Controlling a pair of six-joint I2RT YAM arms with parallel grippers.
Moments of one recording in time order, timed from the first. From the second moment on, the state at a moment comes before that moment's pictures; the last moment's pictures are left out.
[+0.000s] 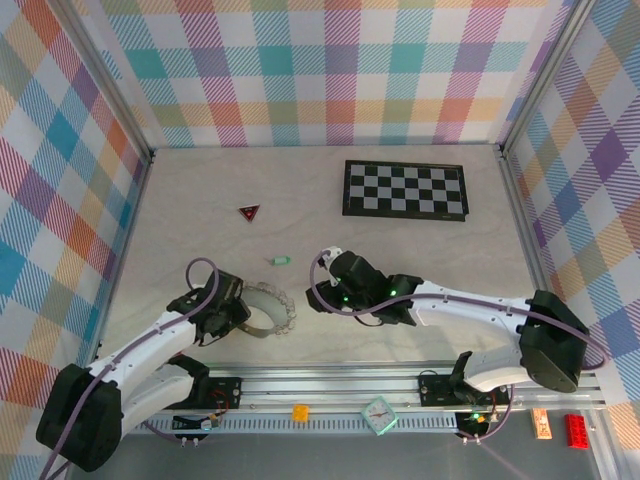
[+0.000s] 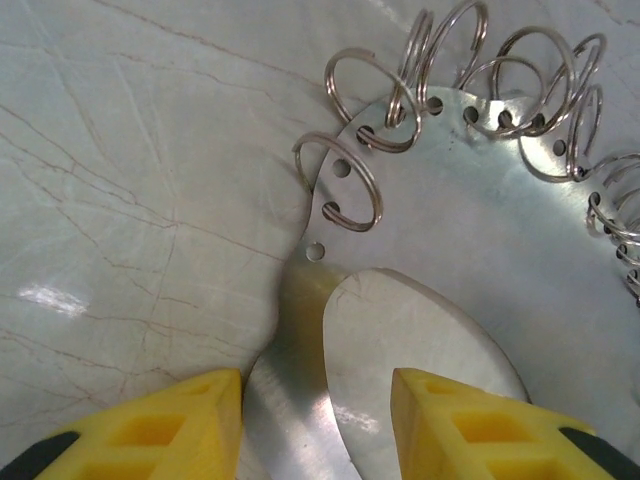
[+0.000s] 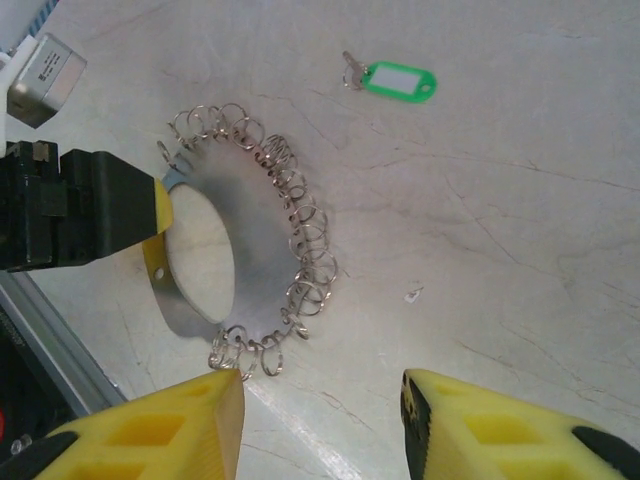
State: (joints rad) left arm -0.46 0.97 0.38 -0.59 -0.09 -1.02; right arm 1.06 1.35 0.84 -0.22 0.02 0.53
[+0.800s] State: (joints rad) left arm -0.84 0.96 0.59 -0.62 -0.38 -1.22; right arm 0.99 1.62 1.10 -0.62 -0.16 0.45
